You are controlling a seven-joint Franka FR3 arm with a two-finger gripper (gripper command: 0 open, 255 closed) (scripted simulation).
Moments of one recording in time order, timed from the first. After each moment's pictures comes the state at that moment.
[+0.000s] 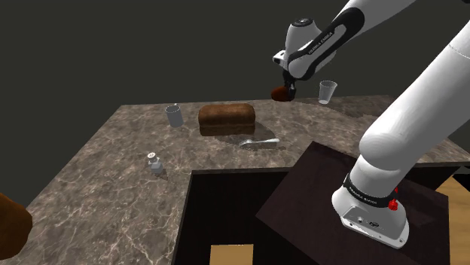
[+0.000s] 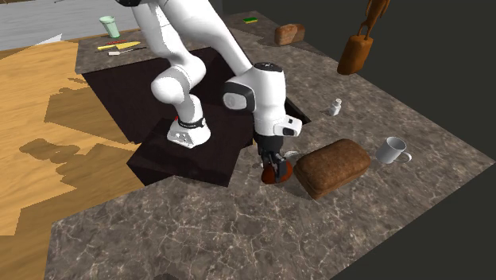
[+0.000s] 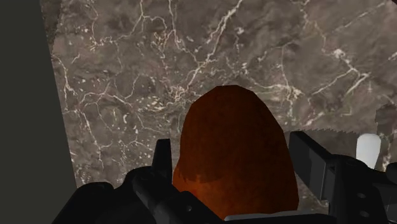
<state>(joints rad) -0.25 -0.20 -0.27 -2.58 -0.44 2.64 -0.84</state>
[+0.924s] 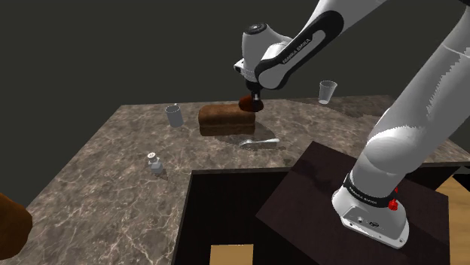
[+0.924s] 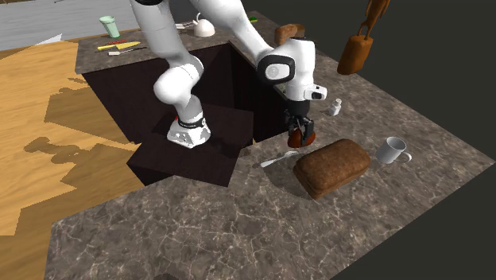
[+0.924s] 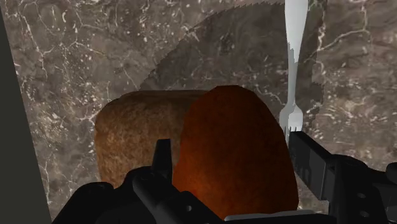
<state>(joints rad) -0.09 -0.15 -0.01 -2.49 -0.45 2.50 -0.44</state>
